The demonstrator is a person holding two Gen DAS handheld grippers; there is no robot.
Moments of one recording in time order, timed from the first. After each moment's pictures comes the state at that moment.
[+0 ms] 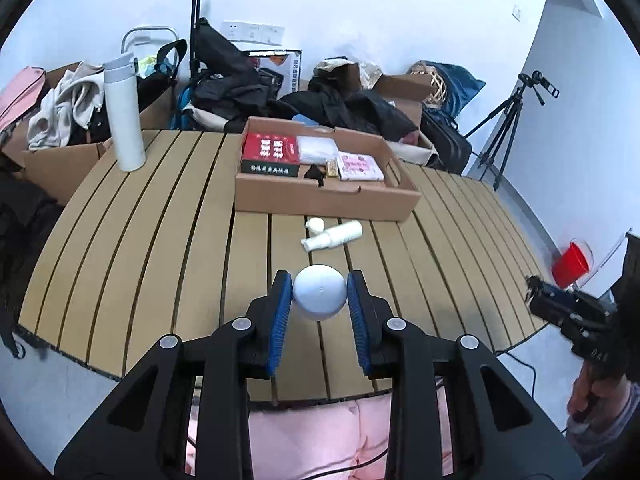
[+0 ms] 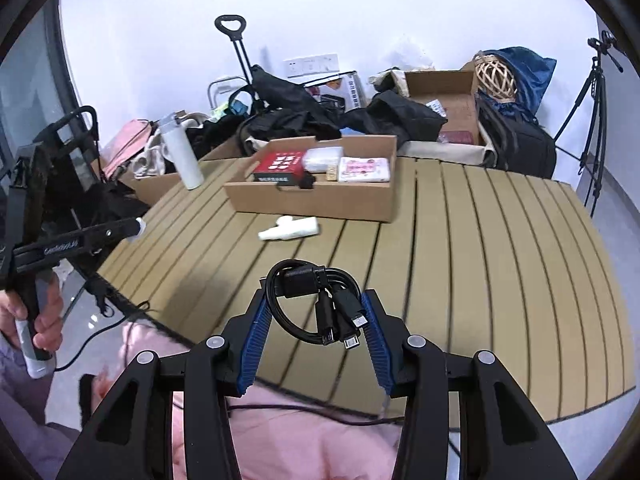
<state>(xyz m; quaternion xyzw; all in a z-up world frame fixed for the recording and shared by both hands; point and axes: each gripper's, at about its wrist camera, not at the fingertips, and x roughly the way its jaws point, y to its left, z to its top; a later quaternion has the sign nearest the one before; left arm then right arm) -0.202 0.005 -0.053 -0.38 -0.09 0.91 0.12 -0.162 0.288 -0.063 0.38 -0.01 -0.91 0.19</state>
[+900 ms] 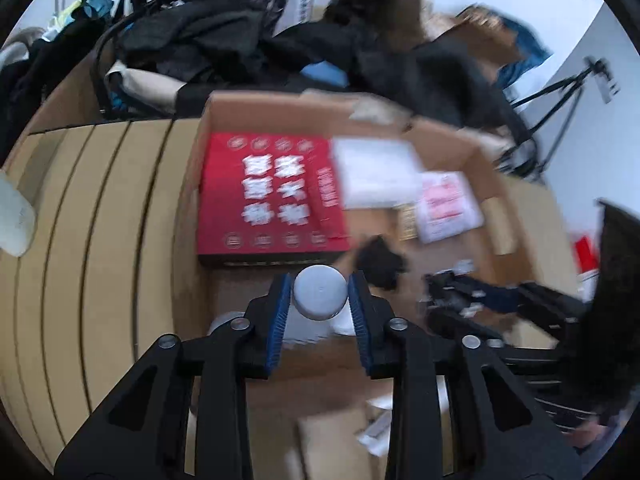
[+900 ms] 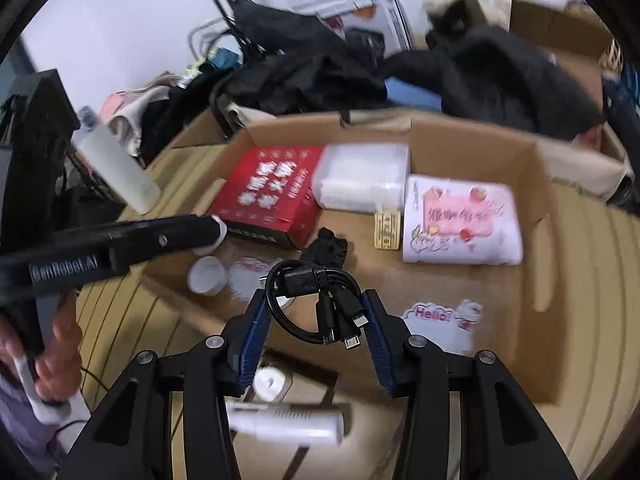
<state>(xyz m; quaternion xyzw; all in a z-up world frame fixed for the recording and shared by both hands) -0.513 0.002 -0.168 -0.52 -0.06 0.84 0.11 -0.494 0.164 -0.168 0.50 -0.02 -0.84 0.23</state>
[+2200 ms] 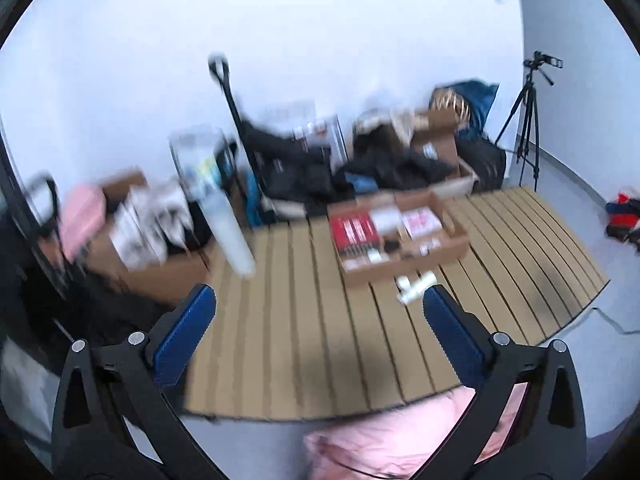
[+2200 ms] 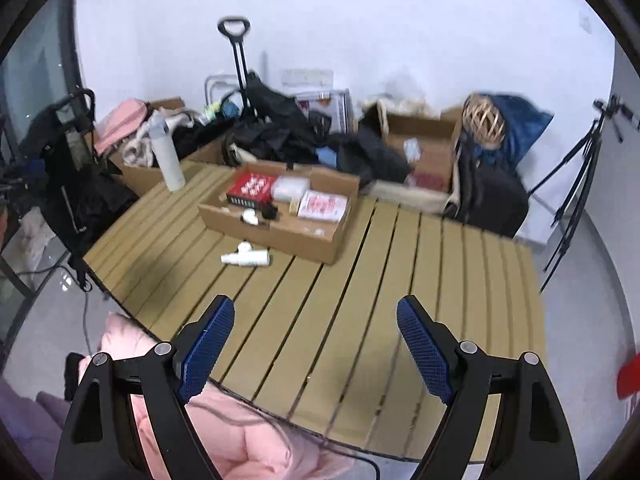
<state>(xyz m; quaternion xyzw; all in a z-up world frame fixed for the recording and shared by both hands) -0.152 -0.063 0.131 -0.31 0.10 0.95 0.04 -0.179 0.358 0.070 0.36 0.06 -0.91 0.18</state>
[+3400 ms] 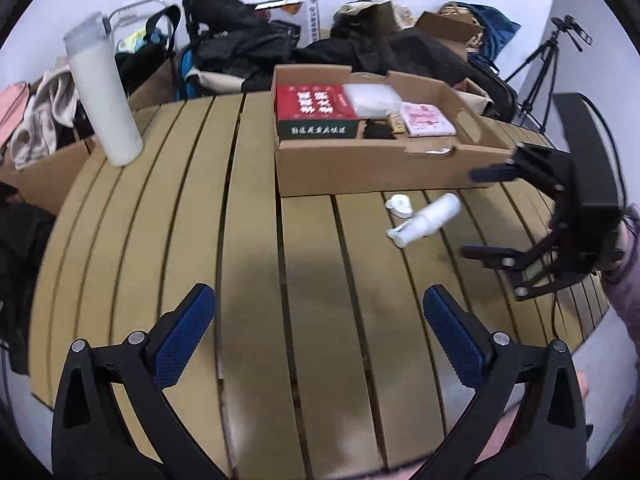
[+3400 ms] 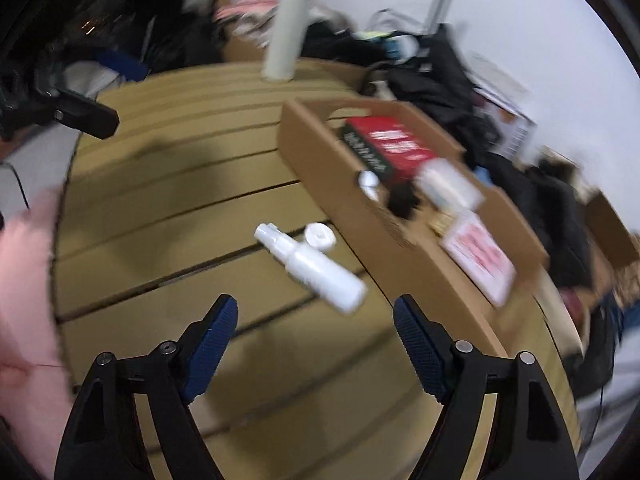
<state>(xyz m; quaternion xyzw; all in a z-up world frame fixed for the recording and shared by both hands) -0.301 -0.028 -0.145 -0.46 -0.01 0.89 0.09 -0.356 0.143 -0.184 0.34 0.35 -0.78 0.39</state>
